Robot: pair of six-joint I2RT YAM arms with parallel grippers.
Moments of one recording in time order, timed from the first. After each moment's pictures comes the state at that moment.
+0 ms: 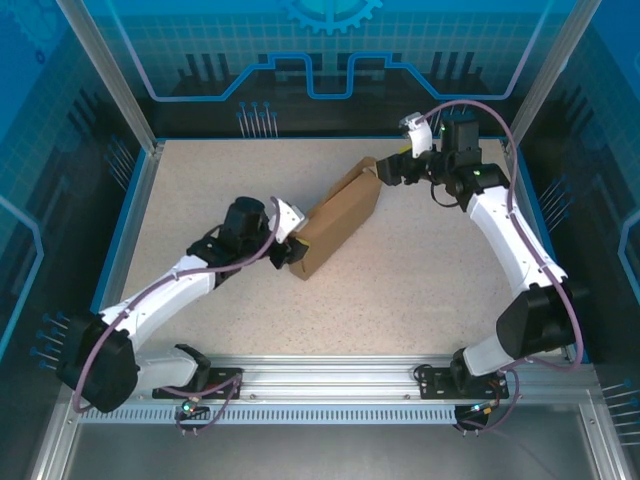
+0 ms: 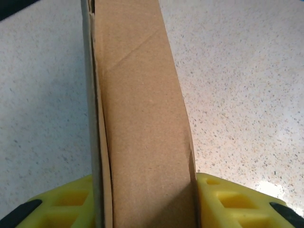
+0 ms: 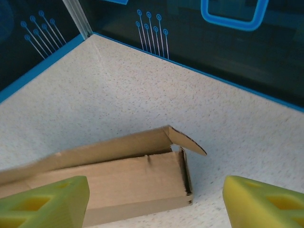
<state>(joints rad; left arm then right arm) -0.43 1.25 0.86 -0.23 0.40 0.23 0.19 1.52 1.49 -0.52 -0.46 -0.14</state>
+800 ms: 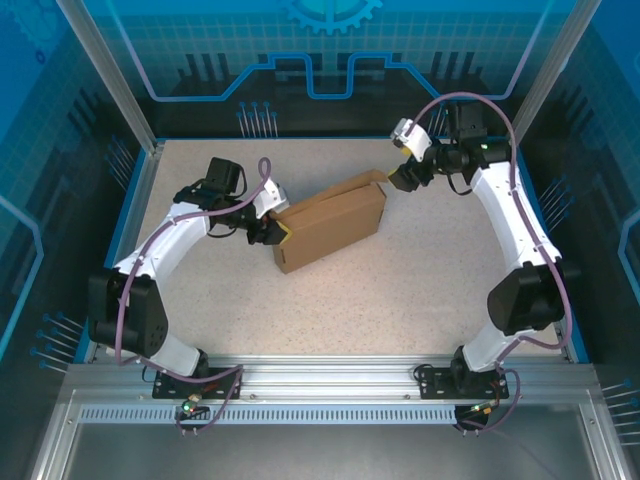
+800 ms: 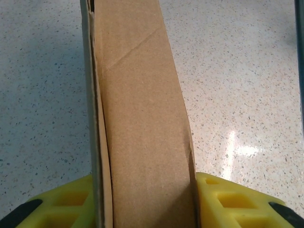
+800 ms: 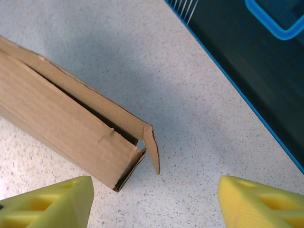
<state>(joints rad) -0.17 1.53 1.21 -0.73 0.80 0.76 0.14 1.67 1.75 -0.92 -0.51 -0.75</state>
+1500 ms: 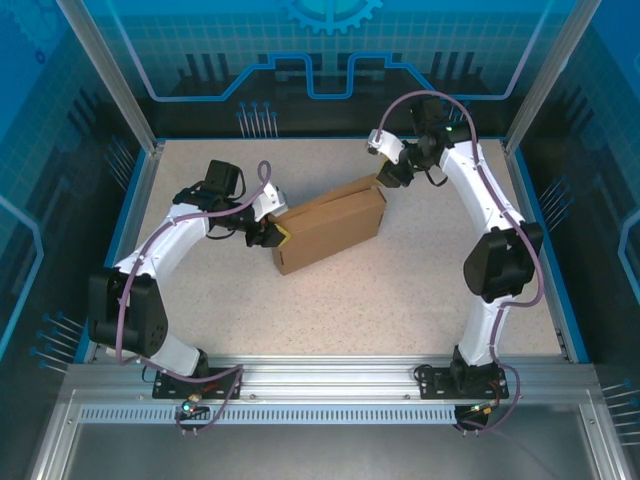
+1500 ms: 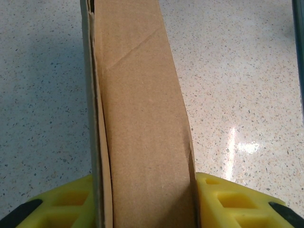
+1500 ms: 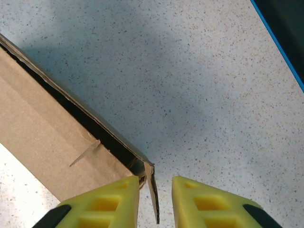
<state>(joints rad) -0.17 1.53 1.19 -0.73 0.81 0.80 0.22 1.94 1.98 -1.11 -0.42 -0.83</state>
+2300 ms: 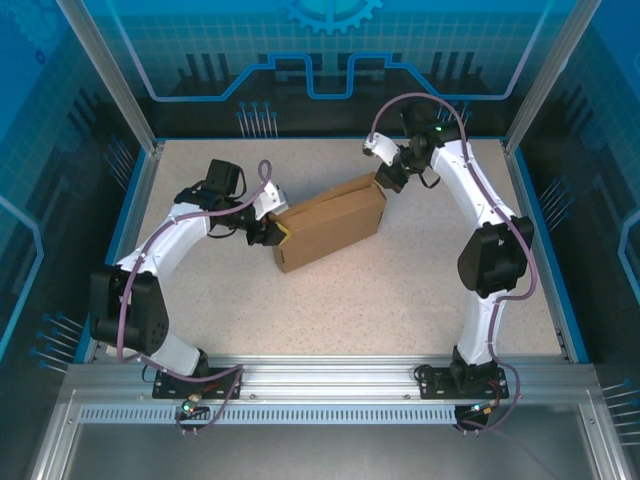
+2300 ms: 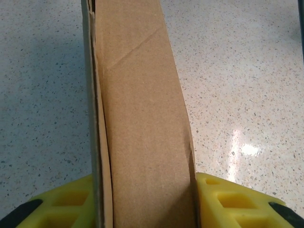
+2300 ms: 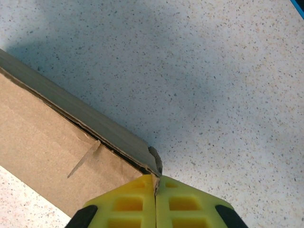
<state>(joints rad) -0.17 1.54 1.19 -0.70 0.80 0.78 0.25 1.98 2.01 -1.14 -0.33 -0.67</state>
